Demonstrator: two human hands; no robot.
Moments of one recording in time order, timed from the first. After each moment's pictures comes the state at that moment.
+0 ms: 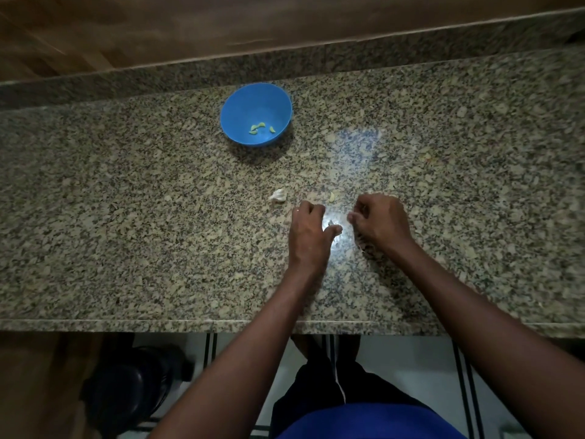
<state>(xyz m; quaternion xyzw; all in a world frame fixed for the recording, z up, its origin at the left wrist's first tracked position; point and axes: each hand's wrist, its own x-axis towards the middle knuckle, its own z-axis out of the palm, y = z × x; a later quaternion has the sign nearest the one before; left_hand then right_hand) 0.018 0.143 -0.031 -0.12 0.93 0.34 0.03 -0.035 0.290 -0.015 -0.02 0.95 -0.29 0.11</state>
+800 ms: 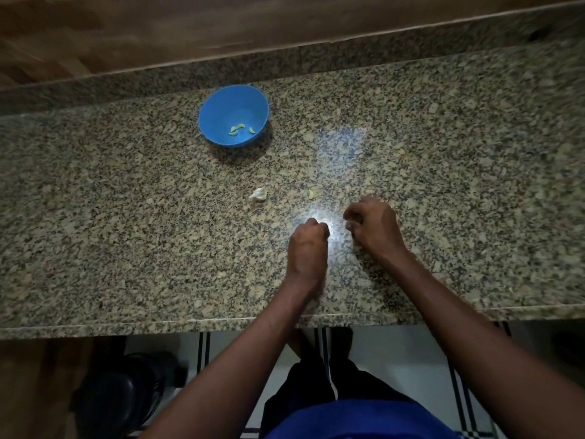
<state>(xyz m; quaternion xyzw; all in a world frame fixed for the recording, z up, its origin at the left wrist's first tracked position) 0.040 0.176 -0.038 -0.05 0.97 0.24 -0.02 -0.016 0.324 -0.030 -0.06 0.95 -0.31 0.08</state>
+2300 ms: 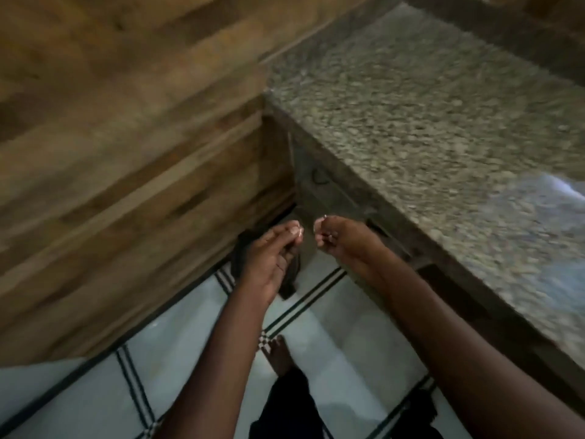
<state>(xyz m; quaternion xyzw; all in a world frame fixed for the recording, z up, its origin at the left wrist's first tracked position) 0.519 -0.340 0.013 -0.45 0.24 0.79 -0.34 0.371 -0.291 0.019 -0.05 0.56 -0.56 0.62</state>
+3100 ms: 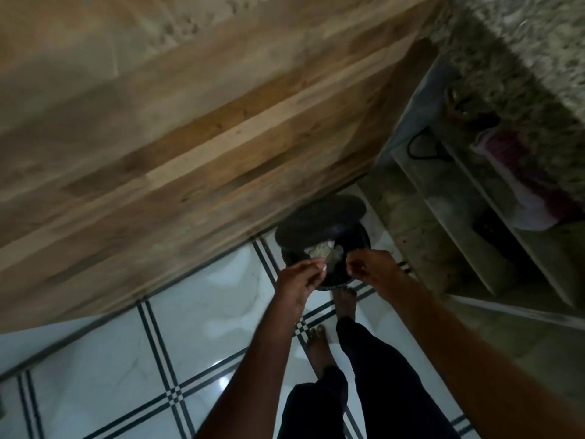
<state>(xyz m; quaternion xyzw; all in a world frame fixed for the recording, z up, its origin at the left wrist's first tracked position) 0.656 -0.488 -0.266 -0.61 0.11 0.74 -0.24 0.483 -0.469 -0.256 0.05 0.72 -0.31 0.61</state>
